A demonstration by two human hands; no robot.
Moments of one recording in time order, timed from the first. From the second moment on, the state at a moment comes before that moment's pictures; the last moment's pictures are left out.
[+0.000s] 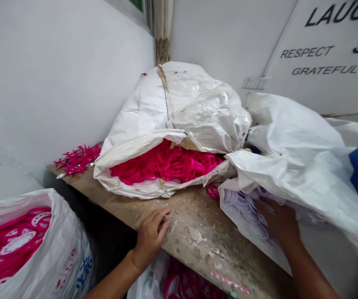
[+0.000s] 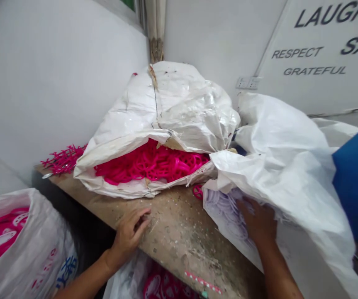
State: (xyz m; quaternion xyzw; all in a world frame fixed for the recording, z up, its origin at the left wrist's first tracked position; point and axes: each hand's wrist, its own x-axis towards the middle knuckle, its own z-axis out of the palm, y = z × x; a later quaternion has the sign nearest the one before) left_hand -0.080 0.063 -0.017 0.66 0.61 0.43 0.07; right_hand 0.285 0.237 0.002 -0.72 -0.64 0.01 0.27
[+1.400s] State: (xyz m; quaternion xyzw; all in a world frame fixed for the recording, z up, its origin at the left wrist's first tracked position) left_hand -0.083 0.039 -0.009 0.71 0.59 0.37 -0.08; right_hand 0.207 0.116 0.014 -0.53 -0.79 0.09 0.29
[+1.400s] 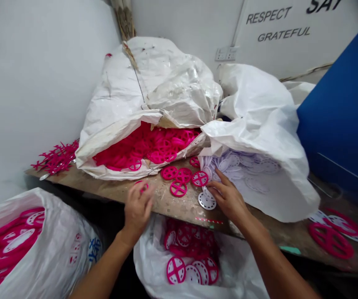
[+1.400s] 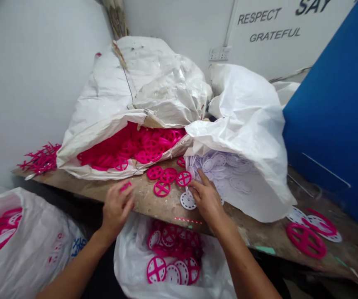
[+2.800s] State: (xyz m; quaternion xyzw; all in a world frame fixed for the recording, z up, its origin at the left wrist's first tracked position) left_hand -0.020 0.026 0.013 0.31 0.53 0.53 0.59; right_hand 0.212 0.102 0.014 -0.57 -0.61 0.36 0.42
